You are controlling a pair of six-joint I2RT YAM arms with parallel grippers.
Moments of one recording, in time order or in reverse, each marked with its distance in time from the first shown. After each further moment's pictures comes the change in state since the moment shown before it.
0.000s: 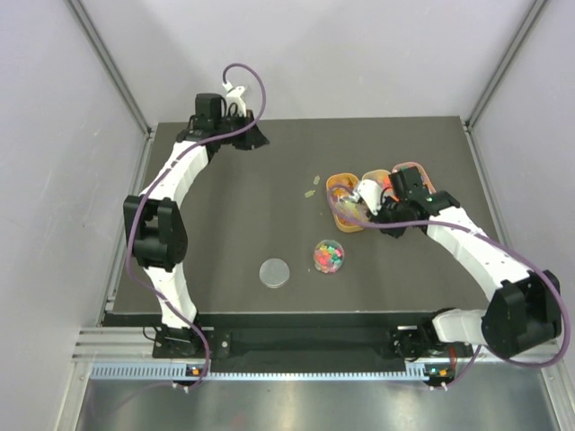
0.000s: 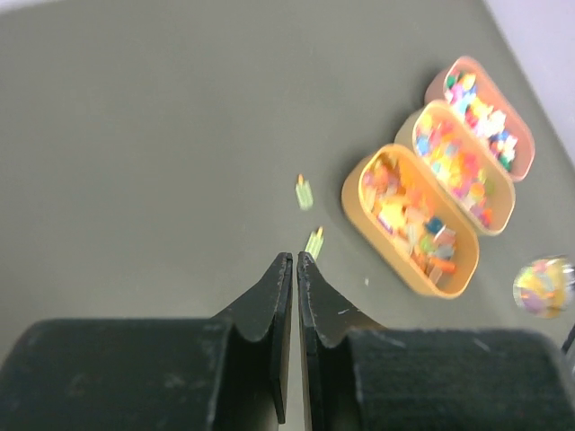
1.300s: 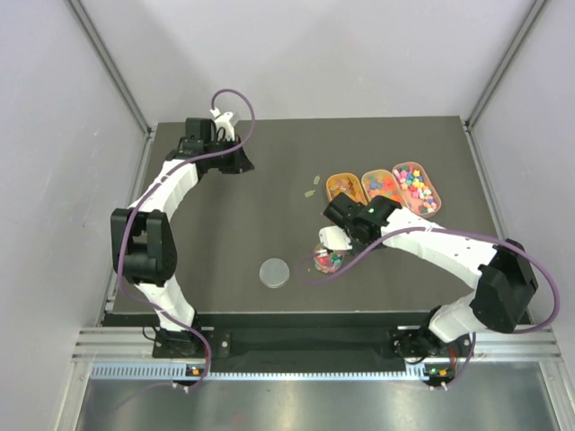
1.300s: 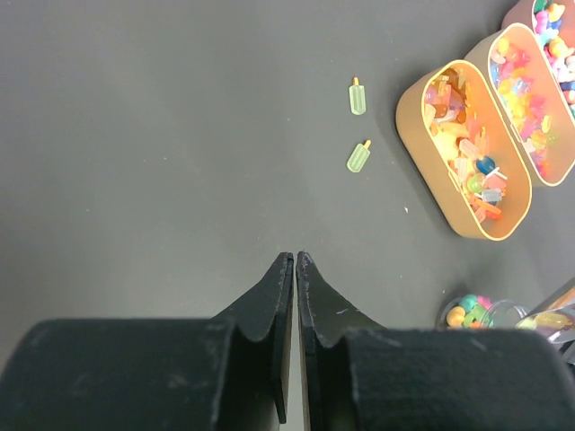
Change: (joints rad) left arm 0.053 -0.160 -0.309 -0.039 -0.077 0.035; right arm 0.484 0.151 0.170 -0.405 0.595 -0.302
